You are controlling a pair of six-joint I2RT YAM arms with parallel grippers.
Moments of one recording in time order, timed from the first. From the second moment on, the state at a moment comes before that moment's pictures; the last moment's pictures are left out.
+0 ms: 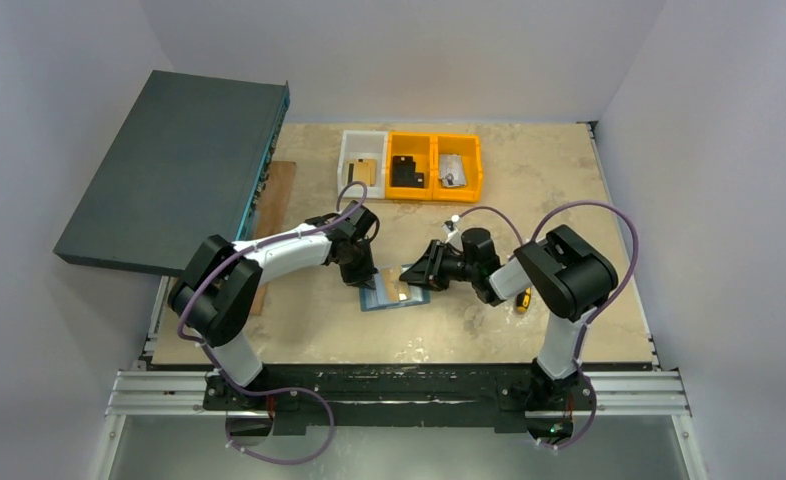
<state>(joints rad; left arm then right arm) -0.64 1.71 1.02 -0.52 0.09 -0.85 0.49 1.85 0.51 0.82 -0.62 1.04</state>
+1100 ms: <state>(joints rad) -0.64 1.70 1.01 -0.52 0.08 -0.85 0.41 1.72 0.50 0.62 -0.59 0.95</state>
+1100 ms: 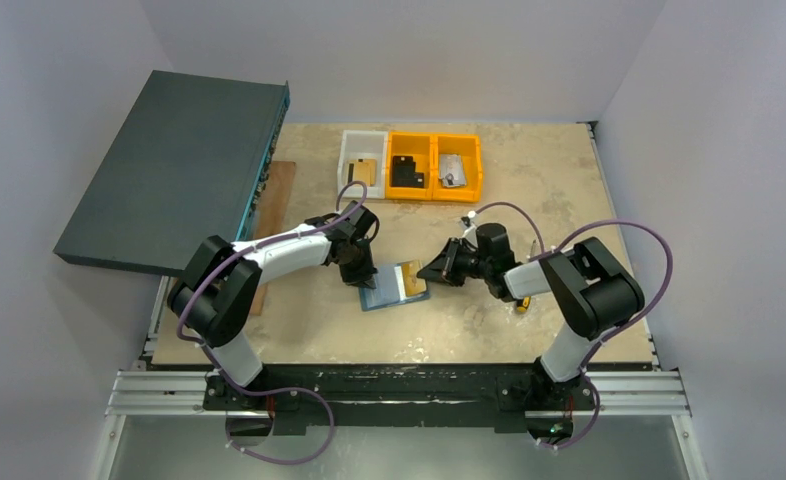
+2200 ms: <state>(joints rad) -0.65 1.30 1.22 -0.90 -0.19 -0.61 0.41 1.81 1.21 0.23 -0.49 0.88</state>
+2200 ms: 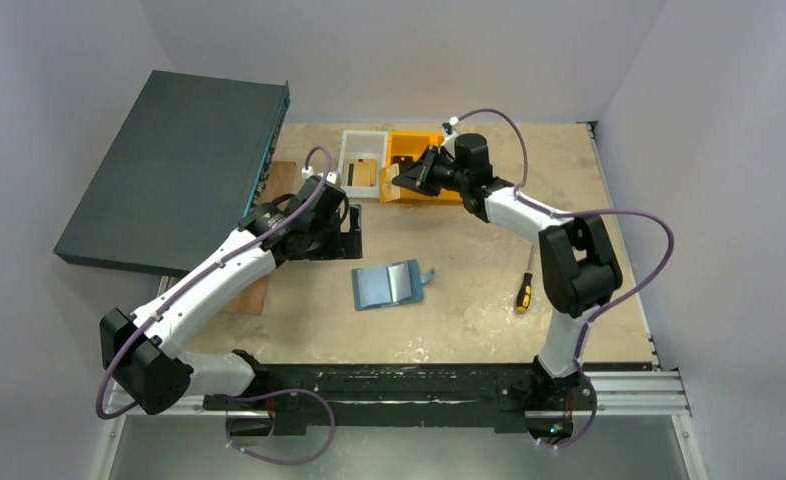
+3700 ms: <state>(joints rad) -0.64 1.15 1.17 -0.99 -0.19 -0.57 0.53 2.18 1.88 -0.24 -0.22 0.76</state>
